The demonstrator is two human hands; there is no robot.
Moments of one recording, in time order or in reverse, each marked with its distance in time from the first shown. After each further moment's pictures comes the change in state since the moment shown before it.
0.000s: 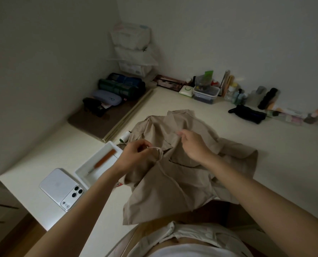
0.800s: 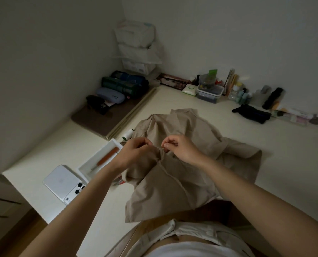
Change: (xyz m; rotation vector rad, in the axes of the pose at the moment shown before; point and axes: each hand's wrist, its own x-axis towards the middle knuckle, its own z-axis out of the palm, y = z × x) left_hand -0.006 0.008 -0.013 -0.079 -0.041 -0.001; right_hand -0.001 -0.017 0.028 0.180 -0.155 -0.116
